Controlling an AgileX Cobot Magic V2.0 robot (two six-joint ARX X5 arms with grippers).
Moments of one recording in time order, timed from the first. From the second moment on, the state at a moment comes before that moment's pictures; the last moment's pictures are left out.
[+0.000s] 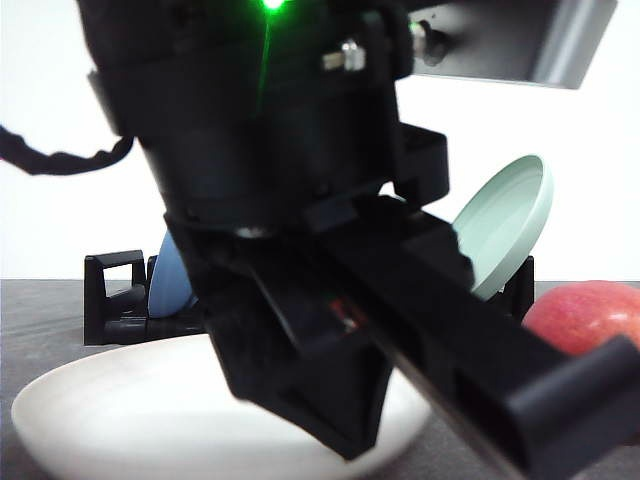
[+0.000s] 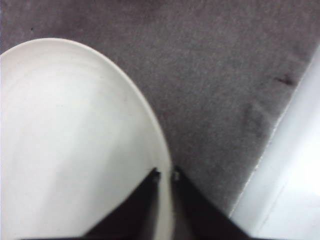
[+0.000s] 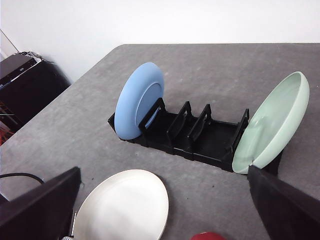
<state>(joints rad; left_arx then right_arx) -1.44 1.62 0.96 -0.56 -0.47 -0.18 -0.07 0.61 1.05 -0.88 -0.76 0.06</state>
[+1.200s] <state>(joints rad) -1.42 0.64 1.01 -0.88 -0.23 -0.34 0.40 1.19 1.05 -1.14 -0.28 0.07</state>
